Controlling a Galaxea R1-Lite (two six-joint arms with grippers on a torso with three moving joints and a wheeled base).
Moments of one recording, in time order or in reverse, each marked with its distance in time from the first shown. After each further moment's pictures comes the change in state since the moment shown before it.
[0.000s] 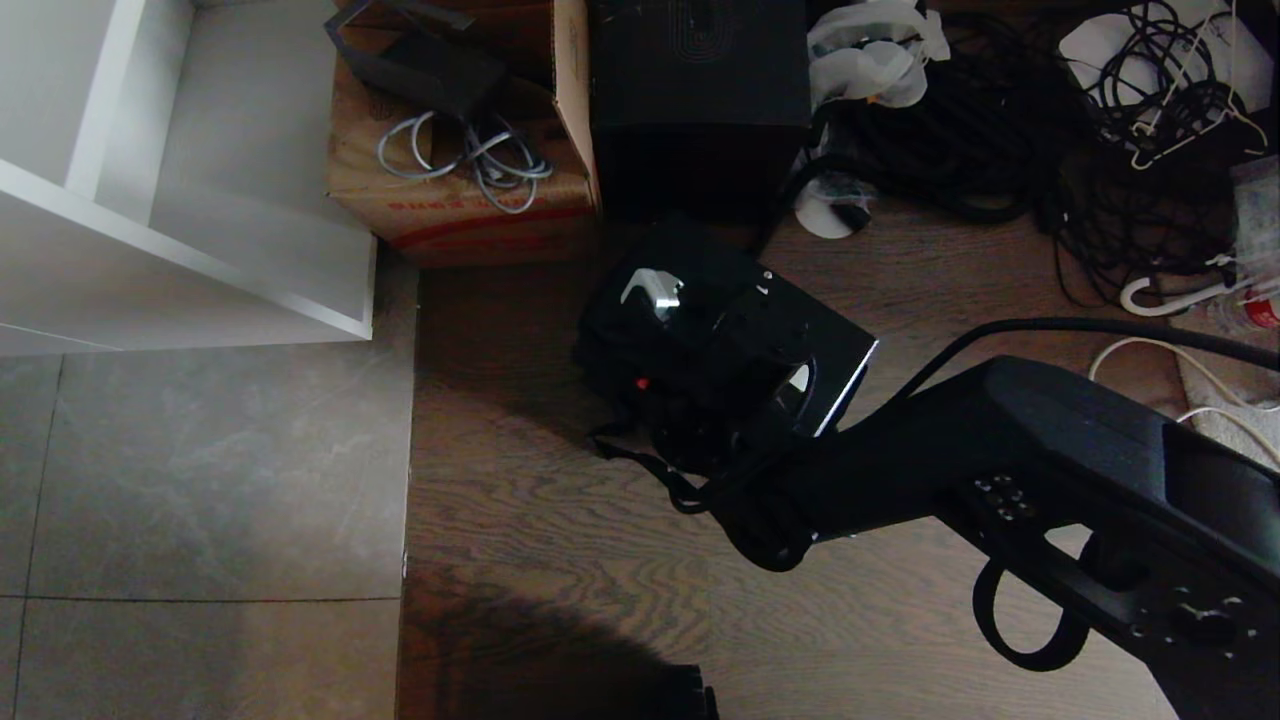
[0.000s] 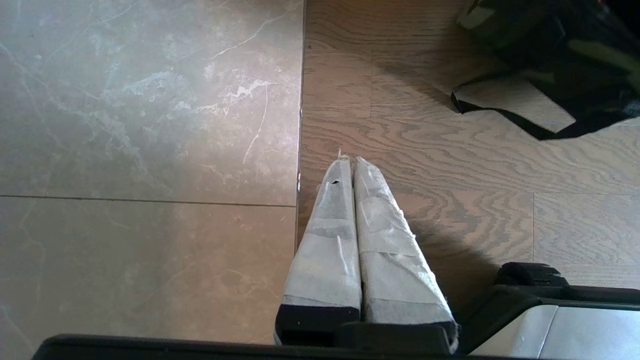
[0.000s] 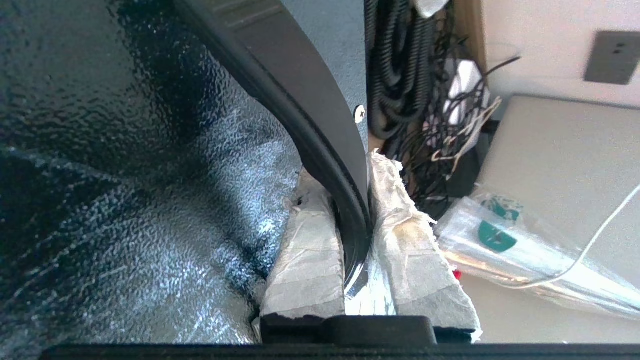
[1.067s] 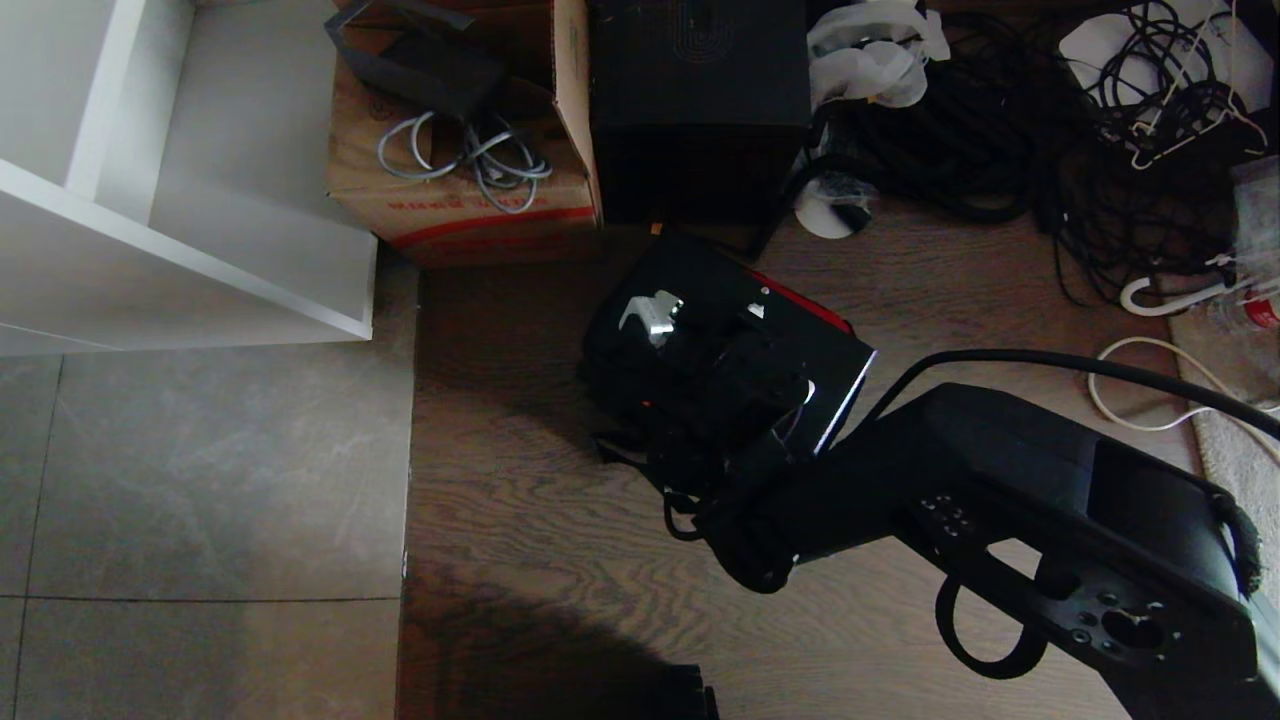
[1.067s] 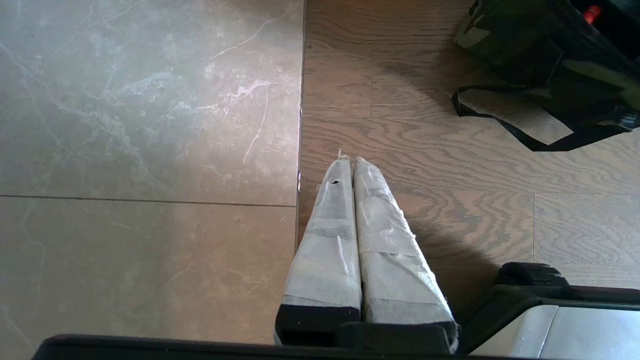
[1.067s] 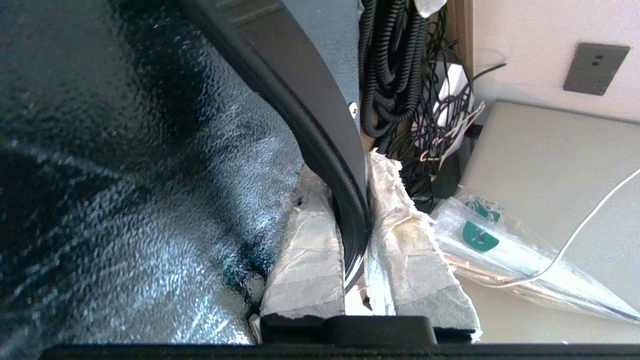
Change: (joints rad) left arm 0.000 0.000 0.000 0.000 0.000 0.001; right arm -0.002 0.070 0.001 -0.147 0.002 -0.136
